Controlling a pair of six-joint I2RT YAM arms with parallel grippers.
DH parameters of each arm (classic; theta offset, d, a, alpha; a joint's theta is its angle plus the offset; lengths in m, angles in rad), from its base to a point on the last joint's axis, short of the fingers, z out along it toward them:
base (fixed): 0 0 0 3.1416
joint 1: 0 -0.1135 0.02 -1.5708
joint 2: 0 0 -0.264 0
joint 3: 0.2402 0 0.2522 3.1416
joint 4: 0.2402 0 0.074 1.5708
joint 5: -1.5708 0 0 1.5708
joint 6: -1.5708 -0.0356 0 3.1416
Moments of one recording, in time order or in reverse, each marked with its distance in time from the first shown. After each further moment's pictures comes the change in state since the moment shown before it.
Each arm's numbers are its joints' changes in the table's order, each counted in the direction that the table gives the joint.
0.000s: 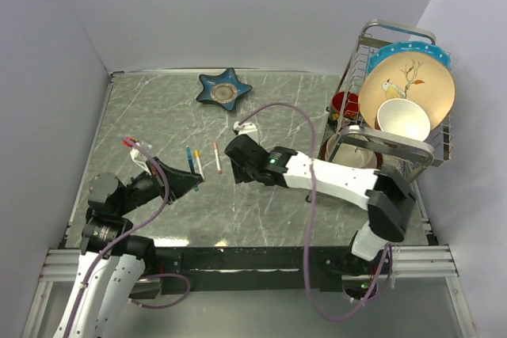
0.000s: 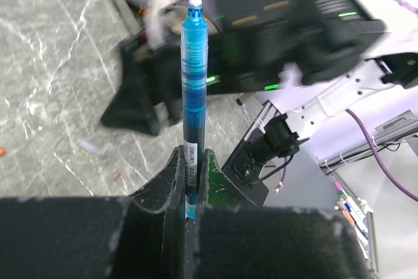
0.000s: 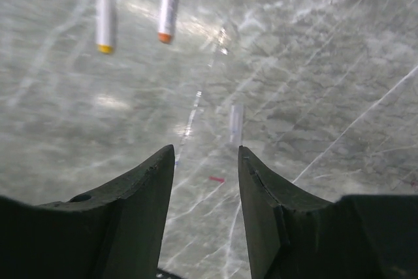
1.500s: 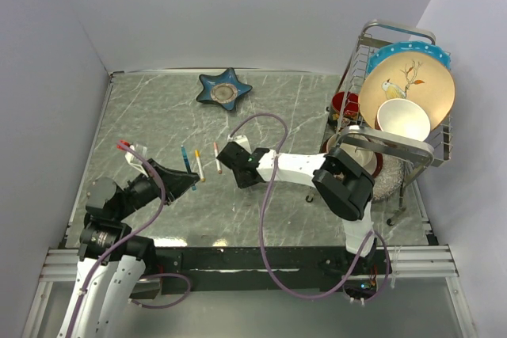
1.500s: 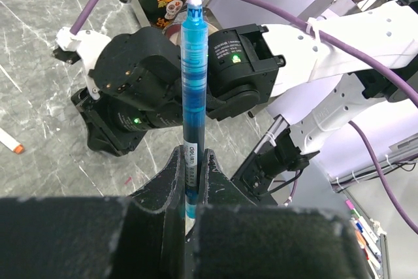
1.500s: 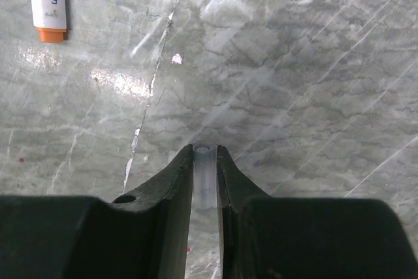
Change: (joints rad) left arm 0.000 0.064 -0.001 0.041 0.083 0.003; right arm 0.064 -0.347 0.044 -0.034 0.029 0.057
